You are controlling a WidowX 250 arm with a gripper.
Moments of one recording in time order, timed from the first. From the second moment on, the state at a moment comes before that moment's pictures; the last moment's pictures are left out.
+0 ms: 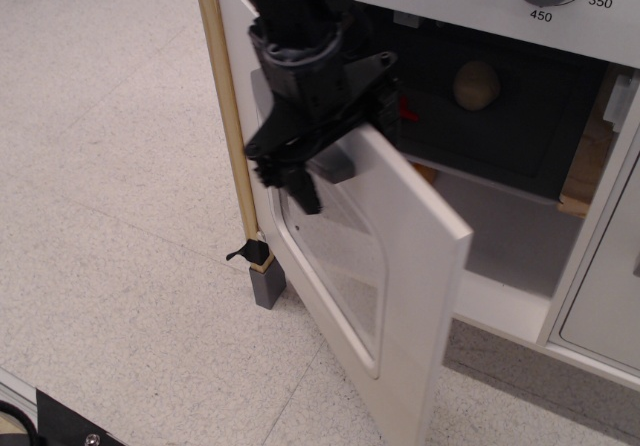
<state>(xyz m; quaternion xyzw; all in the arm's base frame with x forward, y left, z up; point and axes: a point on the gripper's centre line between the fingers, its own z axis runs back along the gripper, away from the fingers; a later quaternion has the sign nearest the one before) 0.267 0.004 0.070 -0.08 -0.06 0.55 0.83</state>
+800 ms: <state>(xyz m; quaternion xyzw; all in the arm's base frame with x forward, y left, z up) 0.230 0.090 0.066 -0.03 -0.08 0.31 0.95</state>
